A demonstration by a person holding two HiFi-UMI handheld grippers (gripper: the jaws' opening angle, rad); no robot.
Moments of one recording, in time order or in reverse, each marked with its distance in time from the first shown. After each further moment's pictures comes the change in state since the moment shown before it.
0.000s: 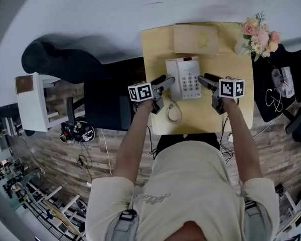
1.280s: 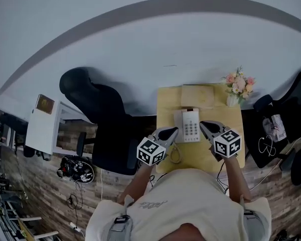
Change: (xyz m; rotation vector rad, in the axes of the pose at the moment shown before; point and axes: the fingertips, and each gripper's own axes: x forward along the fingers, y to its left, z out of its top) left arm -0.104 -0.244 -0.004 0.866 -0.121 0.086; right arm -0.130 0.201 0.024 -0.623 -0.243 -0.004
